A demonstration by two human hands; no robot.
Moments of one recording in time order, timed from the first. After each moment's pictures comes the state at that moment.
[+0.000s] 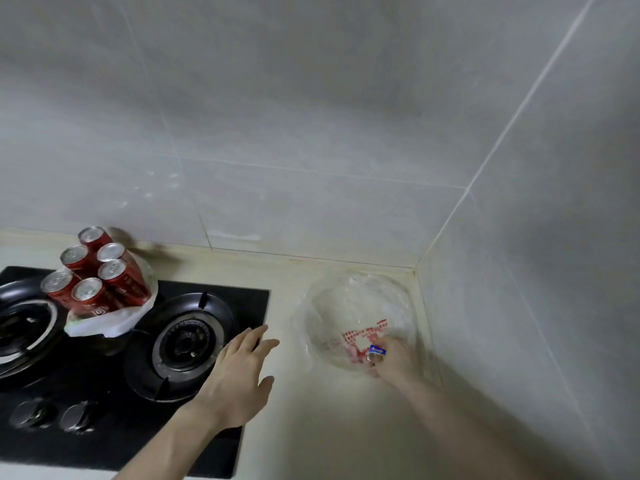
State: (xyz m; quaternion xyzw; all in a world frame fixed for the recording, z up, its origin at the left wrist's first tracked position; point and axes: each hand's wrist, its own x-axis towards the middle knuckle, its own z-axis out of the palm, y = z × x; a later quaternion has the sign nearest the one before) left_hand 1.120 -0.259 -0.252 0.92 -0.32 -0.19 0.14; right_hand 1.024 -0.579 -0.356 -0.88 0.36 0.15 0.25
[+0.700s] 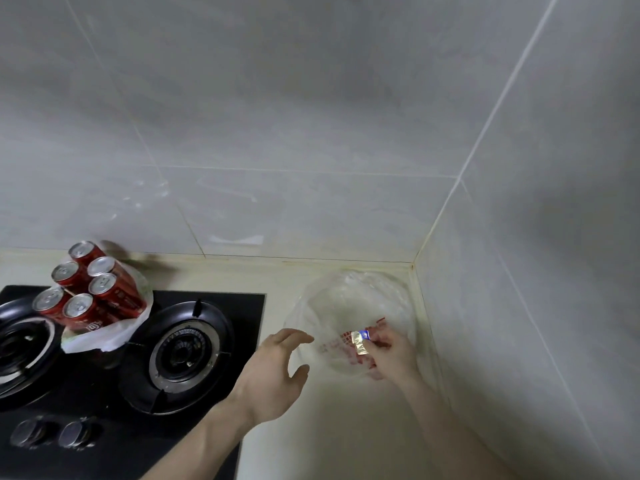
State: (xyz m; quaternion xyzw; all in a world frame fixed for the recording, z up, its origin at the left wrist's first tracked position) left_hand 1.110 -0.324 -0.249 0.88 -0.33 -0.19 0.27; right_hand 1.024 -0.568 -0.337 -0.74 0.42 -0.03 0.52
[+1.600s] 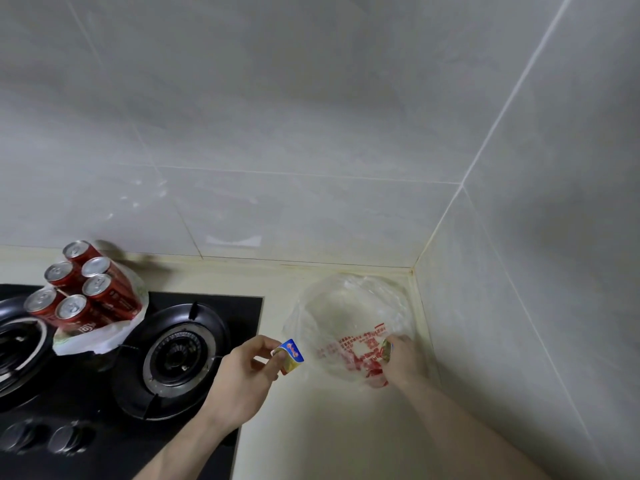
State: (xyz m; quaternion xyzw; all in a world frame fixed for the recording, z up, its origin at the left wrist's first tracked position) left_hand 1.112 -0.305 -0.220 0.84 -0.12 -0.25 0.46; right_hand 1.027 -0.606 -0.366 -0.90 0.38 0.13 0.17
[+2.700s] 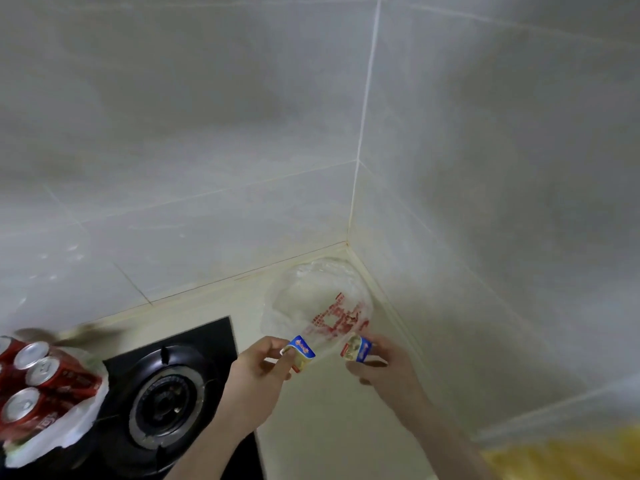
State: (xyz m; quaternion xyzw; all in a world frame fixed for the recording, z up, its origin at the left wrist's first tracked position) left_hand 1.089 -0.281 -0.182 0.79 -0.25 -0.34 0.45; right_hand 0.916 -0.434 -0.243 -0.58 0.46 -0.21 0.64
